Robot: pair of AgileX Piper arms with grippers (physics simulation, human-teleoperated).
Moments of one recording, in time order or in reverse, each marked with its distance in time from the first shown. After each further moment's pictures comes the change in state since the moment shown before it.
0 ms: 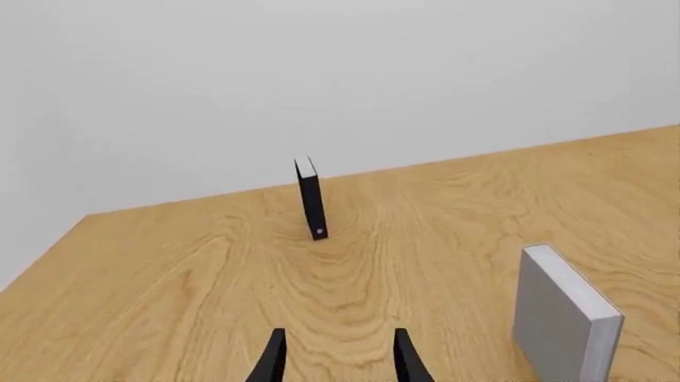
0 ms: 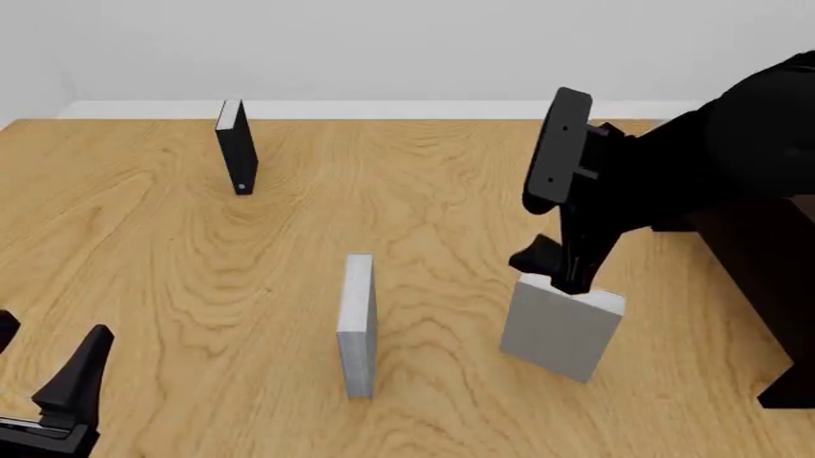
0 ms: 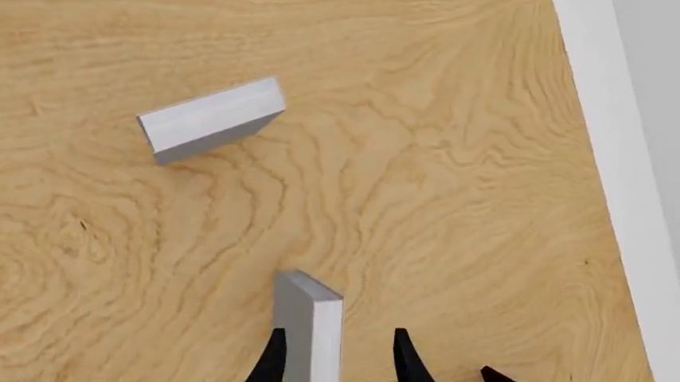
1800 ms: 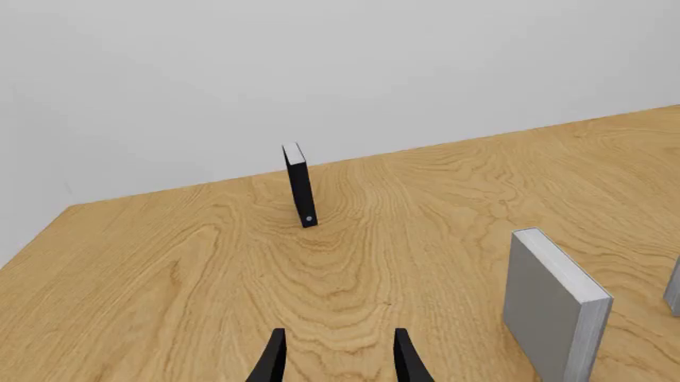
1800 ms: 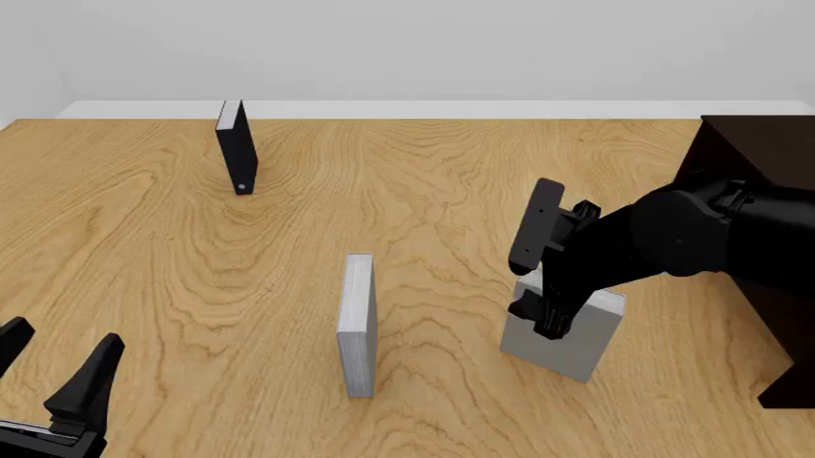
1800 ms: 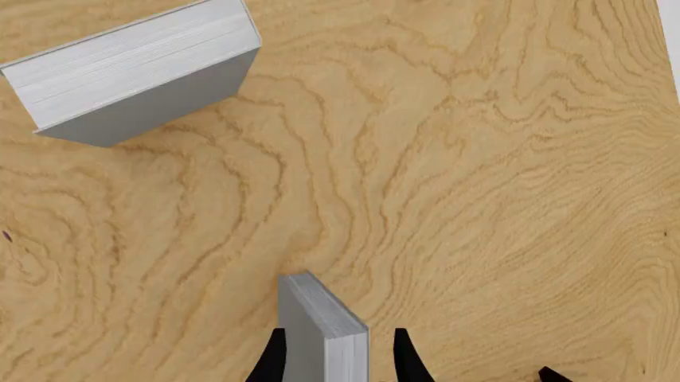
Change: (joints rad) left arm -0.026 0.000 0.007 0.035 -0.001; right arm -0.085 0.136 0.246 -0.297 0.003
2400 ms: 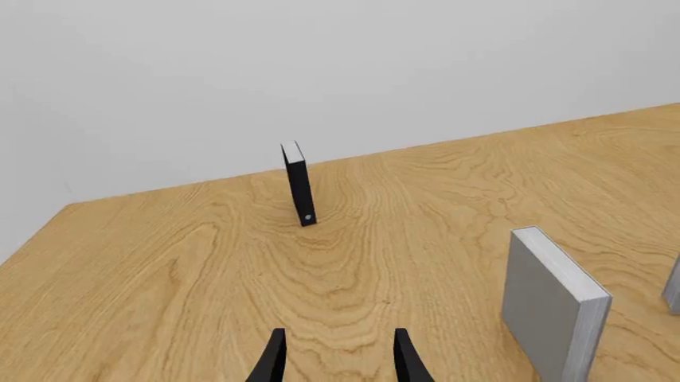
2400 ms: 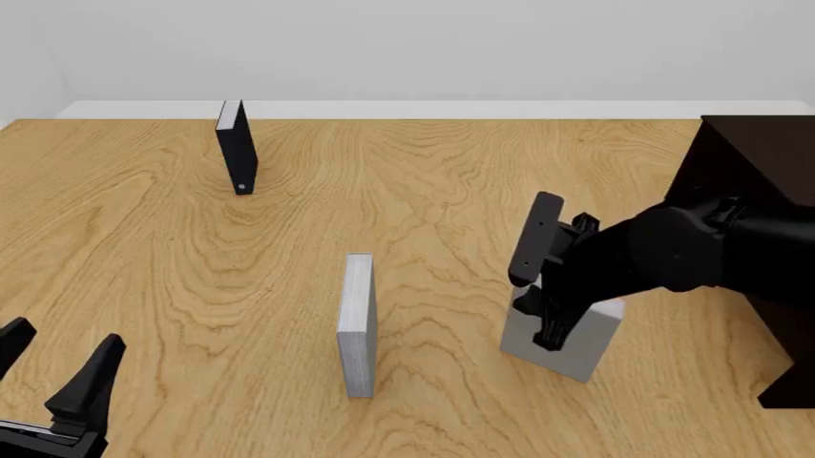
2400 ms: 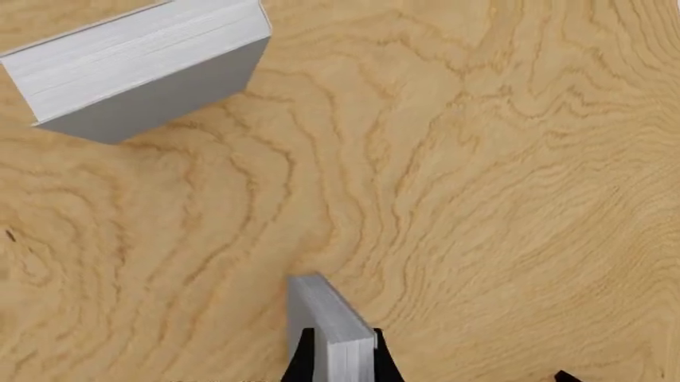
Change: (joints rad) left arm -0.002 0.002 0.000 0.002 -0.002; right arm 0.000 0.004 0.048 -0.046 -0.006
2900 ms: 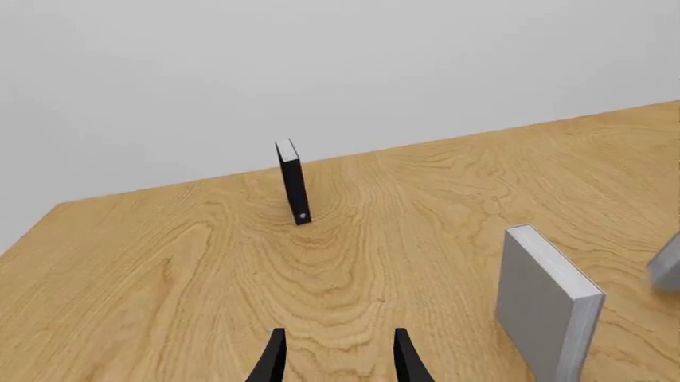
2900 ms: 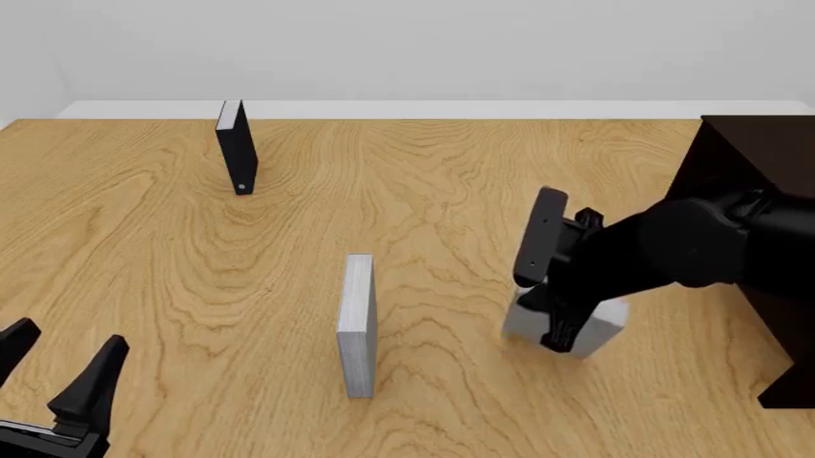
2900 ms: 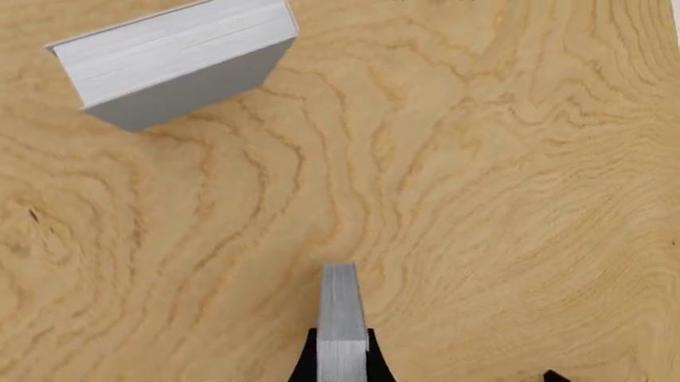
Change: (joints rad) left arm -0.014 0.005 0.000 0.001 -0.006; right arm 0.011 -0.043 -0.016 0.064 -0.037
